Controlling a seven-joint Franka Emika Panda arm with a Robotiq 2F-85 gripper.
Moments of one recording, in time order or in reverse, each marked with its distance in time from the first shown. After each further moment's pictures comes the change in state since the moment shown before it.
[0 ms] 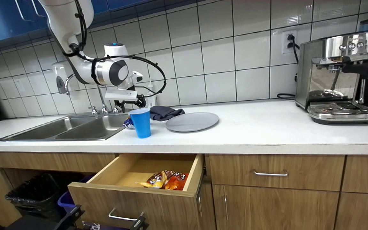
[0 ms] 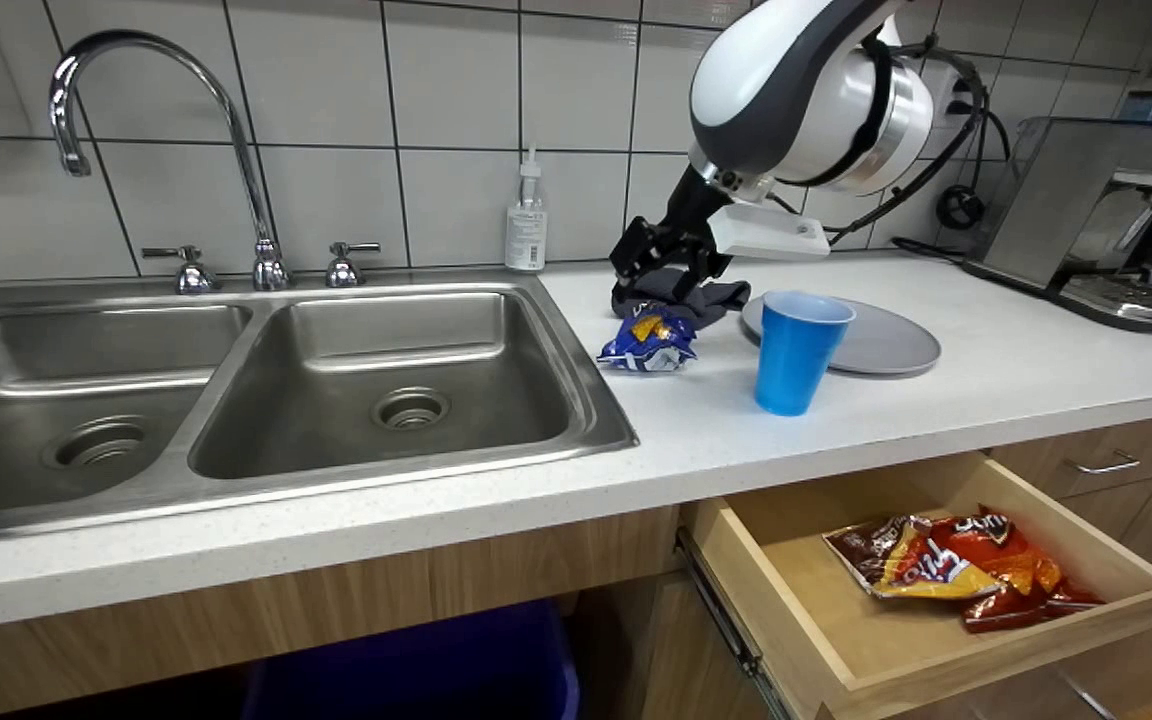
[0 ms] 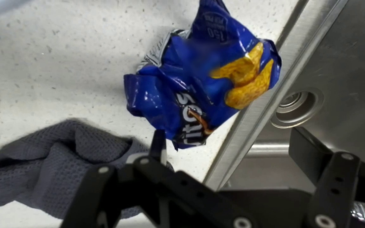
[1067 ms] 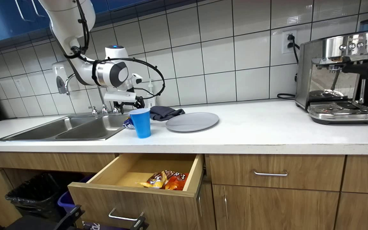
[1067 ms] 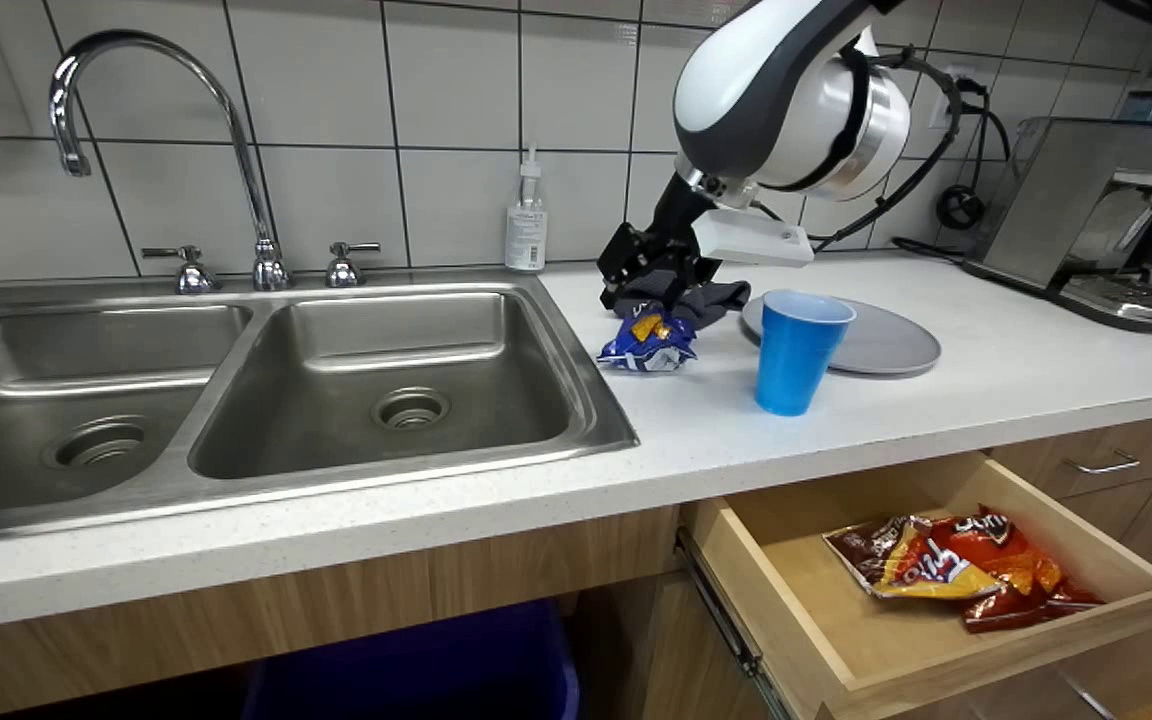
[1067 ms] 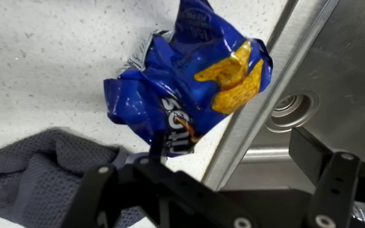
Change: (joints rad) arm 0.008 0.037 0.007 0.047 0.000 -0.035 0.018
